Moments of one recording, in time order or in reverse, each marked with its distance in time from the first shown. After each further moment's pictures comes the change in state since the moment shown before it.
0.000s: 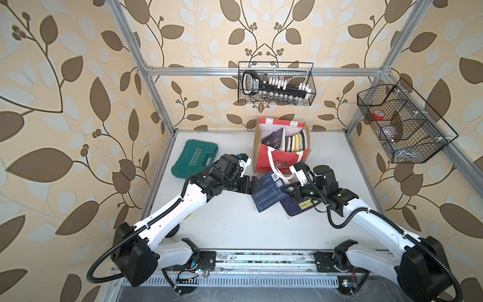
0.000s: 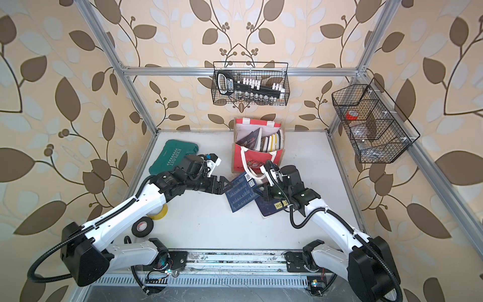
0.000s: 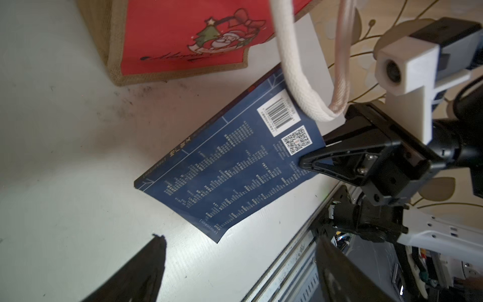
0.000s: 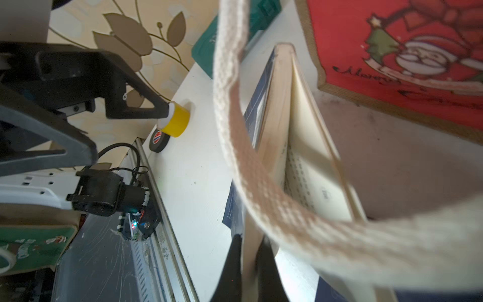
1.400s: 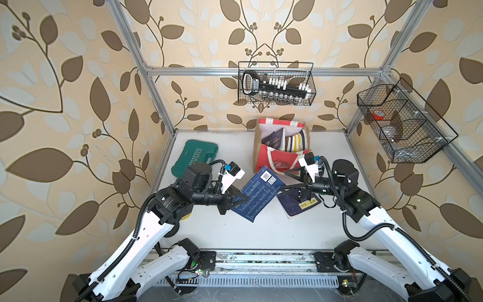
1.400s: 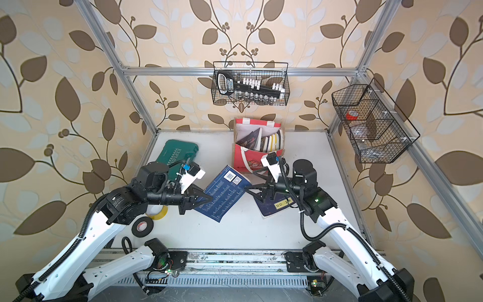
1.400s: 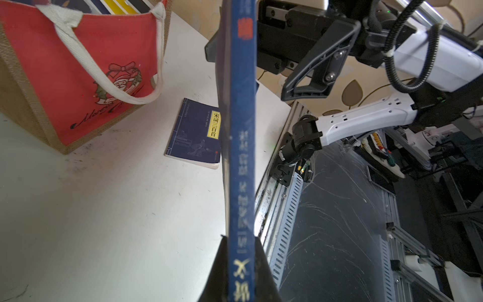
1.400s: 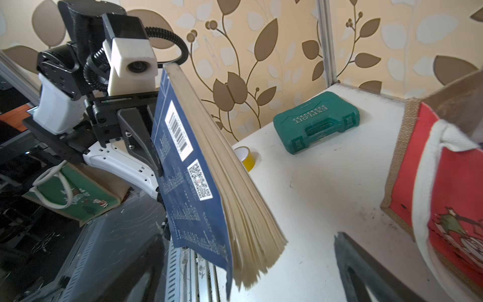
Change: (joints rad) left arm 0.001 -0.322 0.055 -0.239 0.271 0.369; right arm 0.016 -0.157 0.142 0.063 -0.215 -0.052
